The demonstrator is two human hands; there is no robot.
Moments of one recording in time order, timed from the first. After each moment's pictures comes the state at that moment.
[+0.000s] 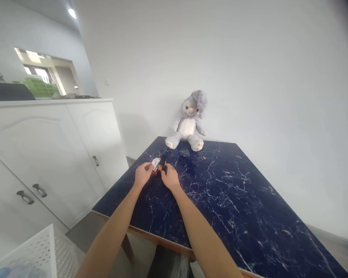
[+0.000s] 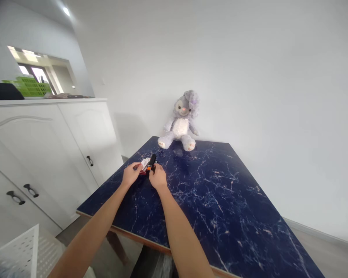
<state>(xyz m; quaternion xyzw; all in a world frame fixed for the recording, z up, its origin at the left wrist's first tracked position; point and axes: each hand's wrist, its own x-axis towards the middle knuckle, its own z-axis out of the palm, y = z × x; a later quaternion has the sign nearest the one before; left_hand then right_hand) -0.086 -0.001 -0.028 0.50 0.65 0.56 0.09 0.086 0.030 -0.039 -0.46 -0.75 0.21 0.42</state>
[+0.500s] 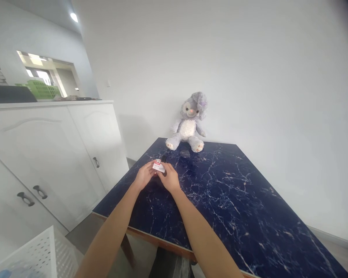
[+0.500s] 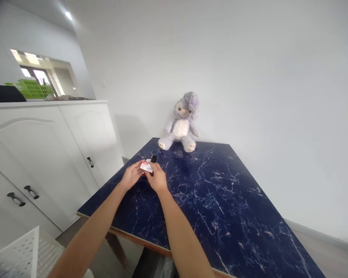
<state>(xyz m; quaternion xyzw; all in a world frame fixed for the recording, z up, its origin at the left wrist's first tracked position) -0.066 -0.008 -0.008 0.41 0.38 0.67 0.49 0.088 0.014 -0.028 -0.33 -0.78 0.18 0.50</state>
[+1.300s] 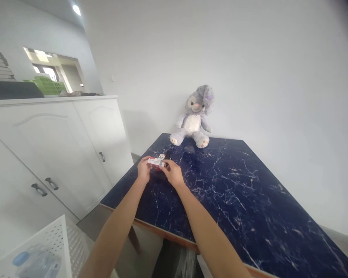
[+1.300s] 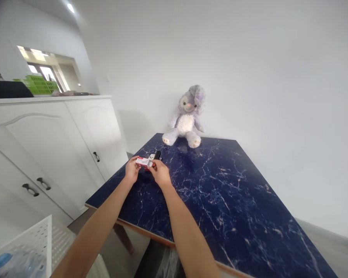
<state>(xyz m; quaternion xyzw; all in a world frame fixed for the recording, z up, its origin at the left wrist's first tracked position) -0.086 0.007 -0.025 0.26 0.48 0.76 0.36 0.085 0.017 -0.029 -0.35 -0.77 0.25 0.47</state>
